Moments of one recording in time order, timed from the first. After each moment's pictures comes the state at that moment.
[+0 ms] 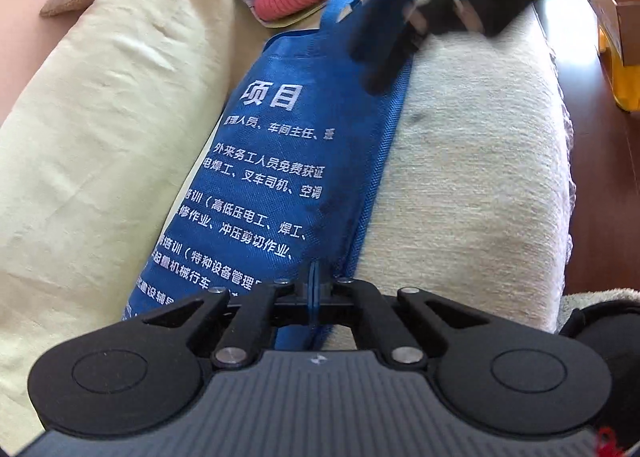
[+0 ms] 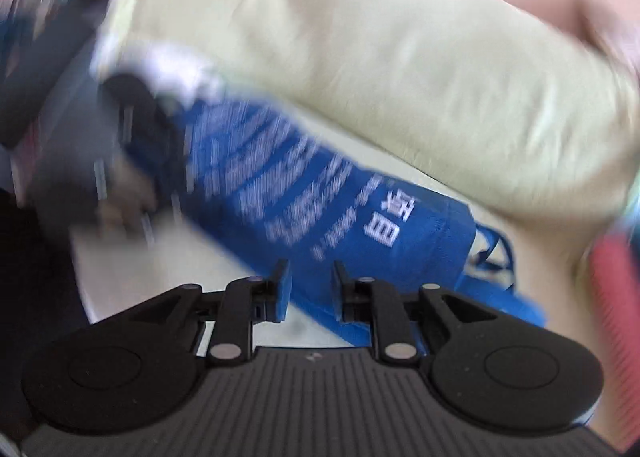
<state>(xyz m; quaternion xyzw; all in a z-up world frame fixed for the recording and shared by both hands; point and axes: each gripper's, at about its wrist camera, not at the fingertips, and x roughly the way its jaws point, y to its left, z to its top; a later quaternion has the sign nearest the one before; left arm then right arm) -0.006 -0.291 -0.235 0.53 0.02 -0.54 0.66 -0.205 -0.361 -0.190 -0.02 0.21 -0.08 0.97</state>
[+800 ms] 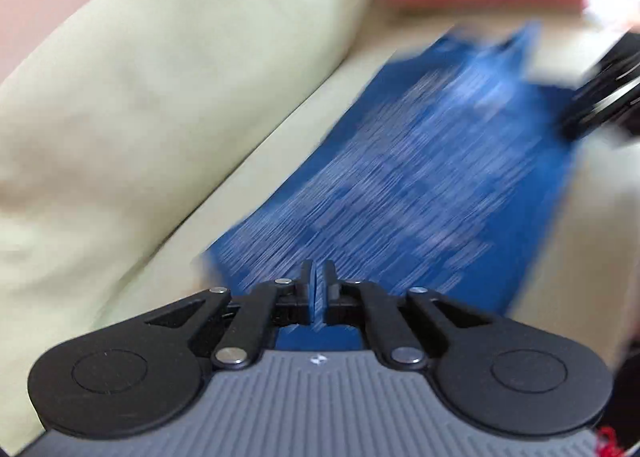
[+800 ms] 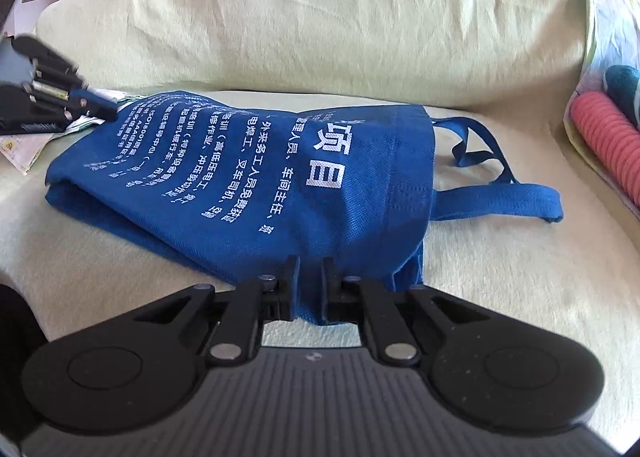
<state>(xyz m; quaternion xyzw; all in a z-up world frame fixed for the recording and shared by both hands) 0.098 -0.270 -0.165 0.43 0.12 -0.57 0.69 -0.174 -0.395 -0.228 0.07 0.28 -0.16 0.94</state>
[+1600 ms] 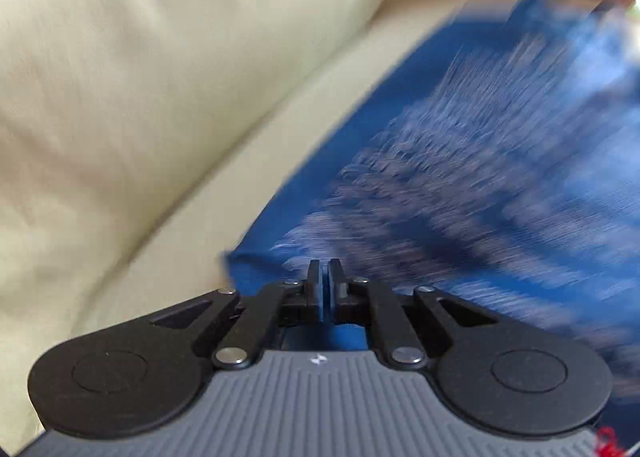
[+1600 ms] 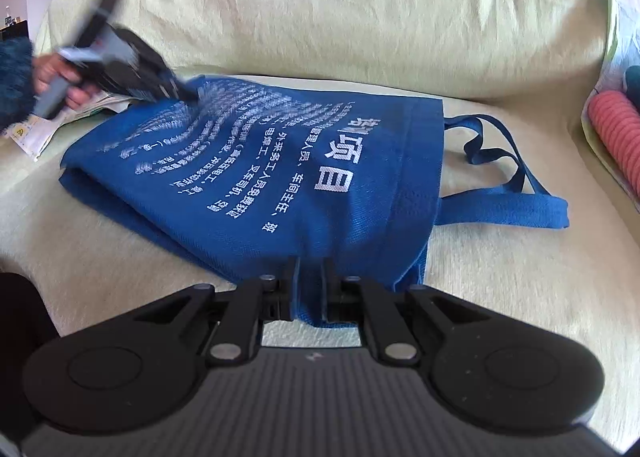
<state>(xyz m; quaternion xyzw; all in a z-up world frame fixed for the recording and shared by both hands) 0.259 -0.319 -0.218 0.42 0.17 -0.47 0.76 -0.167 -0.404 -0.225 0.07 0.30 -0.14 0.94</state>
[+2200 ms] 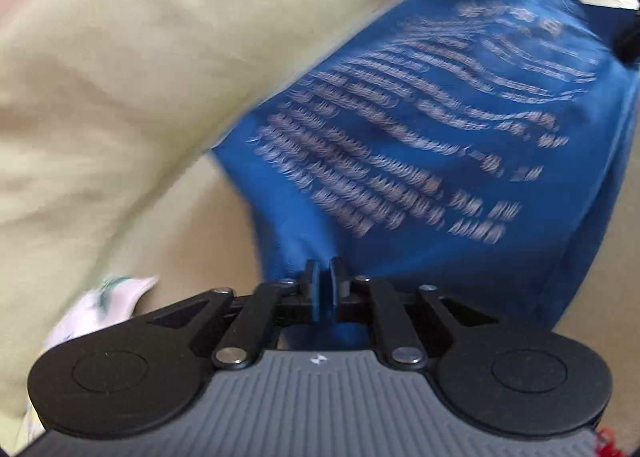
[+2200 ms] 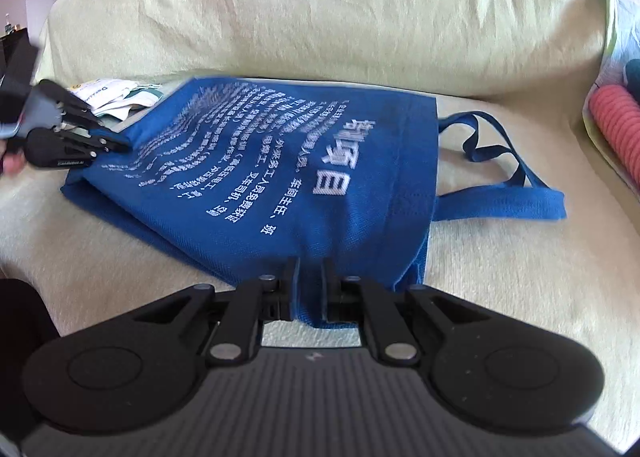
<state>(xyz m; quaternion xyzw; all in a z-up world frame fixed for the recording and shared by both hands) 0.141 -0.196 -0.191 0.43 0.19 -0.42 0.78 -0.169 -0.406 -0.224 0.07 0.30 -0.13 0.94</state>
